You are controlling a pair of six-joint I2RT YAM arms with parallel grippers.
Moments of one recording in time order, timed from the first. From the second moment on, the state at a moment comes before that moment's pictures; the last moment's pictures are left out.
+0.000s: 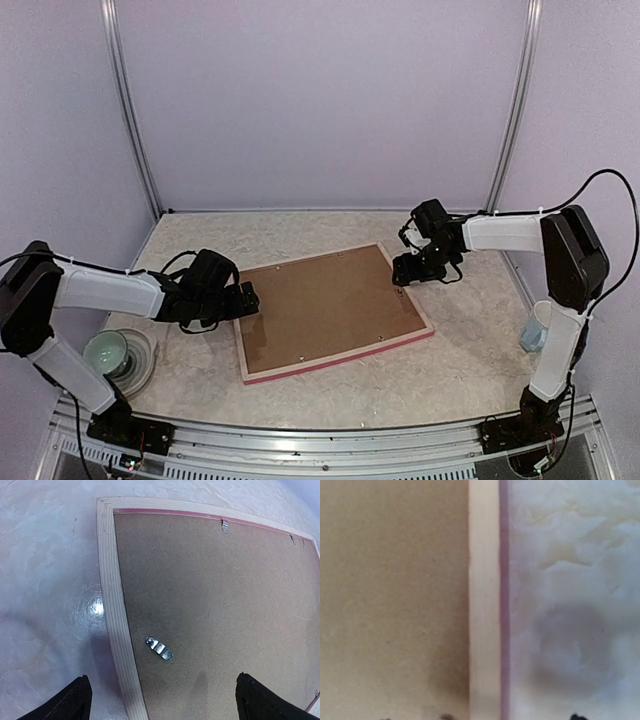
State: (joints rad) left arm -0.67 1.52 0.72 -0.06 -0.24 -0.79; right arm 0.44 1.88 1.28 -0.46 -0.04 0.18
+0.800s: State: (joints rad) left arm -0.72 1.57 0.70 -0.06 -0.27 -0.81; right arm 0.44 1.92 1.24 -0.44 -0.02 0.18
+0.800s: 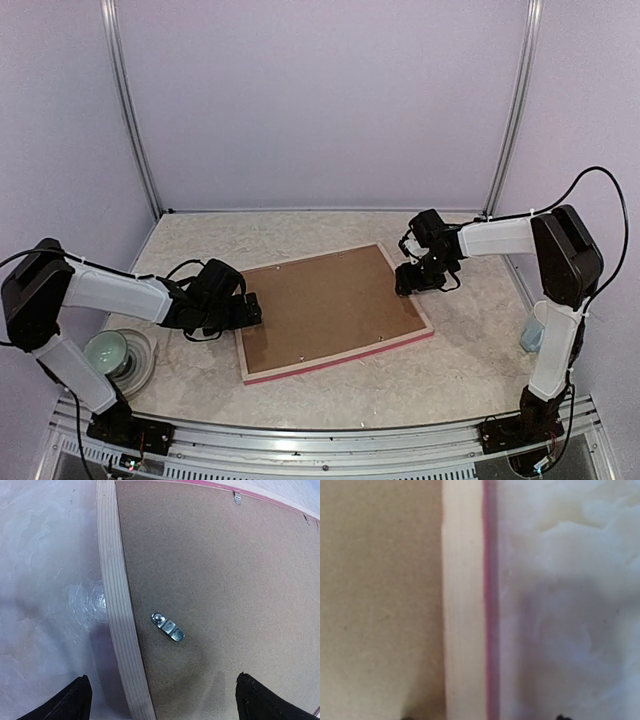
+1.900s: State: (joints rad) left arm -0.72 1.59 0.69 -0.06 -0.28 -0.81; right arm 0.44 1.91 1.23 -0.42 -0.02 0.18
